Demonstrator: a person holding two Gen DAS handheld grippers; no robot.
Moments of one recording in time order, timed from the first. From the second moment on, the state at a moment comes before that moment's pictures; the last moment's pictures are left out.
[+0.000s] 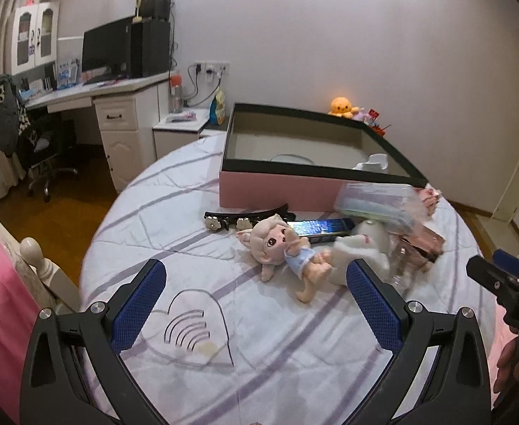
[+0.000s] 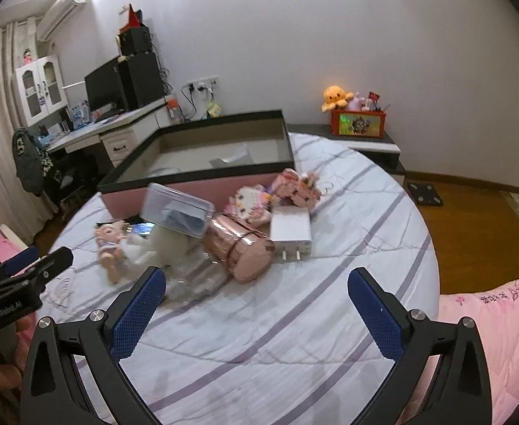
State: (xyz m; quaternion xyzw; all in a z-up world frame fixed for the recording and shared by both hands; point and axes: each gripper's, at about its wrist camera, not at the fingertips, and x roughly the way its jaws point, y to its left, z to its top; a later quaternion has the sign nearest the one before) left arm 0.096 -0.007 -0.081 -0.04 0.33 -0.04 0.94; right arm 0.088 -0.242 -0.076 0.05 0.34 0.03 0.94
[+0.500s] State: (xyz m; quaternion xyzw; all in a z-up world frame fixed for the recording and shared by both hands) left arm 0.157 -0.018 -0.114 -0.05 0.39 -0.05 0.92; right arm 0.138 -0.243 -0.102 0.06 0.38 0.08 0.92
